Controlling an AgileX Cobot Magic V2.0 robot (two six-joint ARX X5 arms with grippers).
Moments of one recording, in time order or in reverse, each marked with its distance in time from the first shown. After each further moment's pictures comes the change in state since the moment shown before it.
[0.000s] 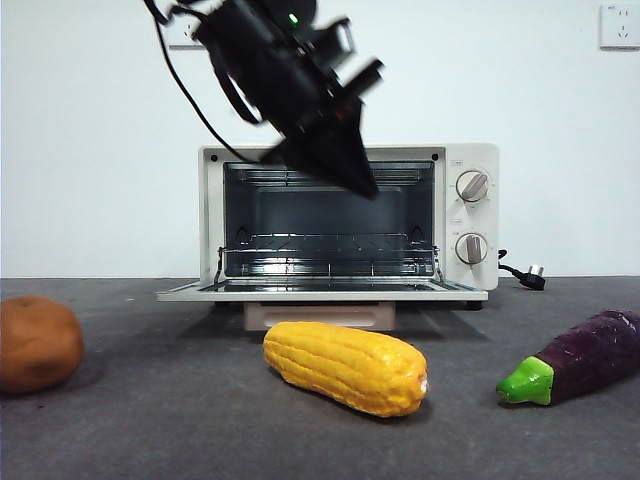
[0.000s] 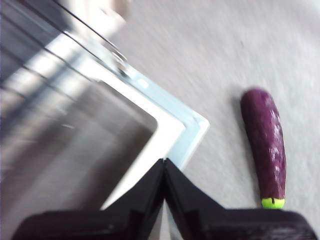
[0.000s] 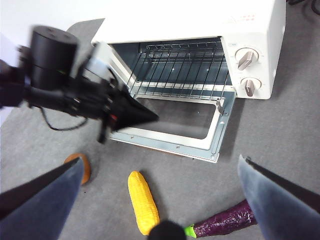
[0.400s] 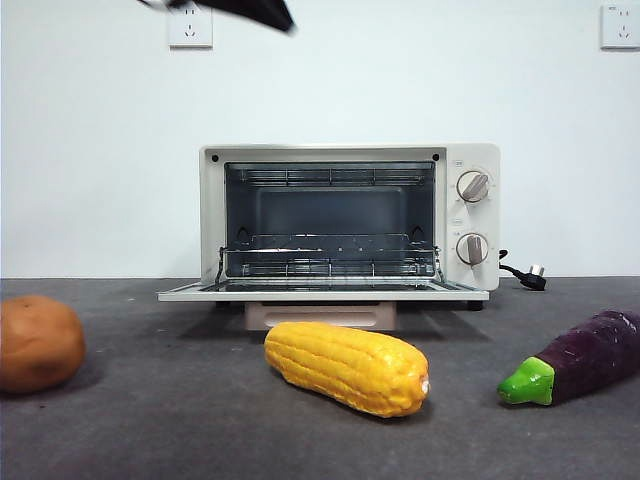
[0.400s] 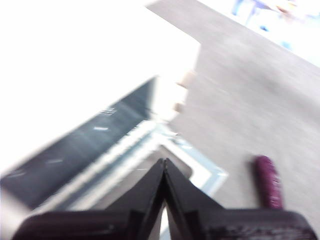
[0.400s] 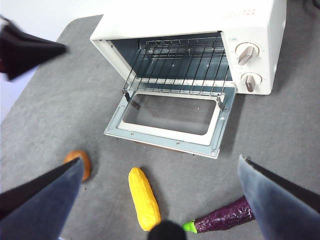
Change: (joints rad) left arm 0.117 -0.351 0.000 -0.057 -0.082 -0.030; right arm 0.000 0.000 0.000 -0.017 0.001 0.000
